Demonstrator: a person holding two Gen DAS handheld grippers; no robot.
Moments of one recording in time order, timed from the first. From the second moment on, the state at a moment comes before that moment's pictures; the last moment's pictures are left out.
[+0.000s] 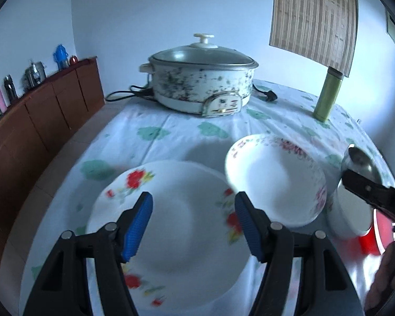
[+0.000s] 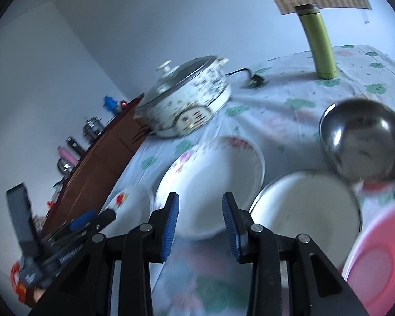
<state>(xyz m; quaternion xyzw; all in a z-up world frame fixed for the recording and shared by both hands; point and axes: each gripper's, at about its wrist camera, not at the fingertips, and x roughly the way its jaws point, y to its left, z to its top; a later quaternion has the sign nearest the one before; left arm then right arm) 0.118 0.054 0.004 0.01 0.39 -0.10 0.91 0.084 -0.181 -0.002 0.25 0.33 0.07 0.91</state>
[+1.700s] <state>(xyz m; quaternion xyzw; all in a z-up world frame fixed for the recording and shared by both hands) 0.238 -0.016 -0.047 0.01 0.55 -0.10 0.83 0.199 -0.197 -0.045 0.18 0.48 -0.02 0.86</state>
